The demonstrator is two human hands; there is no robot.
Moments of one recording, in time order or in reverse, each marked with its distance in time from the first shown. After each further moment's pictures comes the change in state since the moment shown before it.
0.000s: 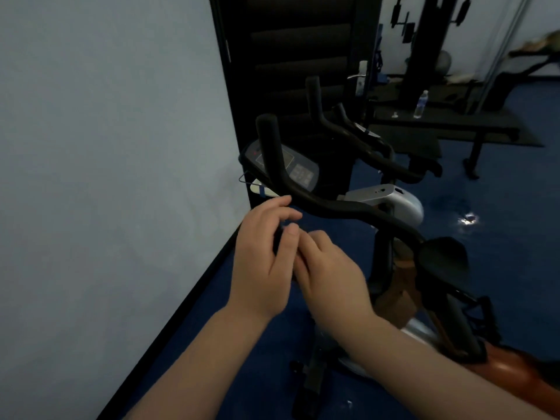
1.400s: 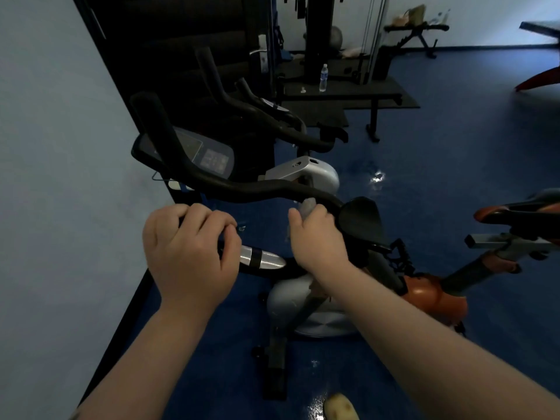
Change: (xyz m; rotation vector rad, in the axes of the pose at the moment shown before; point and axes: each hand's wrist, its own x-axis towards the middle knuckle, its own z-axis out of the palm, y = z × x) left_hand 0.009 -0.027 0.032 0.591 0.149 0.385; right_hand 0.008 0.071 -0.017 0.104 0.007 0.842
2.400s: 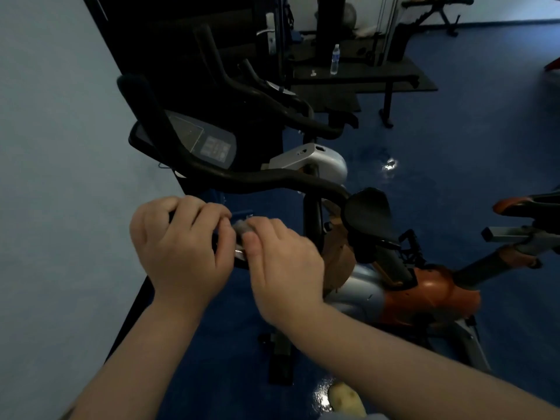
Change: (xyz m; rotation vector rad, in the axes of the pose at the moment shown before) left_hand -0.002 -0.006 0.008 0.058 0.058 0.051; right_hand -0.052 -0.013 0.030 -0.059 0.227 -0.629
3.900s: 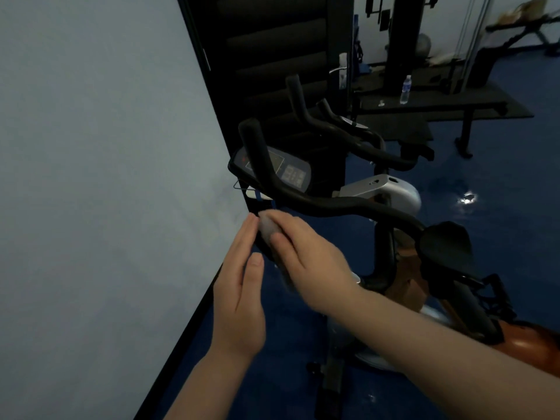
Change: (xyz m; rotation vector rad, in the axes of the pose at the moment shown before) left_hand -0.025 -0.002 -0.064 -0.971 -0.227 -0.666; right_hand 0.034 -0.041 -0.007 0.479 -0.320 -0.140
